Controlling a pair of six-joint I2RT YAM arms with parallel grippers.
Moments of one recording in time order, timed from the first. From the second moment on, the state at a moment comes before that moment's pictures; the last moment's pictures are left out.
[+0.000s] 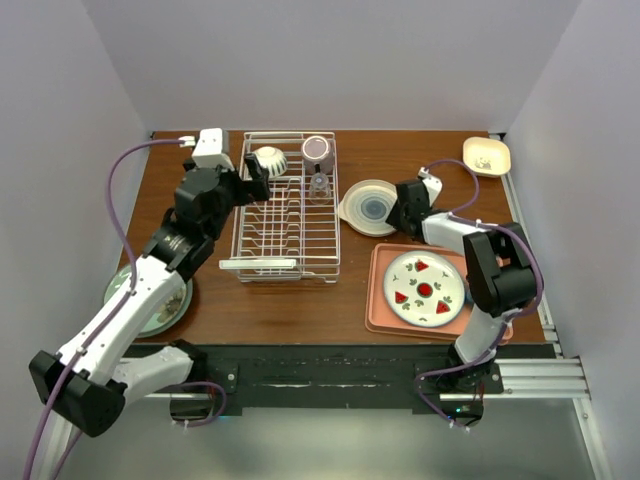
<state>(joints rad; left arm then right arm) -0.48 1.08 1.08 -0.18 -0.34 -0.31 0.30 1.77 0.98 -0.03 0.35 0.67</state>
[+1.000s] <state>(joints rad) -0.48 1.30 1.20 -0.01 -0.16 -0.30 0.26 1.86 1.11 -0.04 0.37 0.62</state>
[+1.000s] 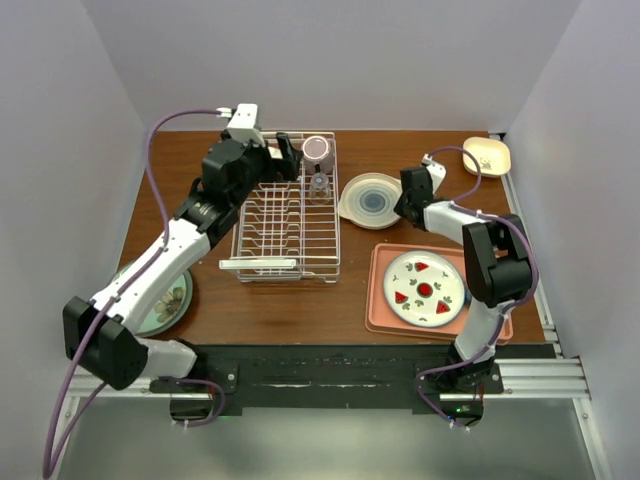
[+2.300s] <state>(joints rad) -0.52 1.94 1.64 0.09 0.36 -0.28 0.13 1.35 1.03 -0.11 0.00 0.60</state>
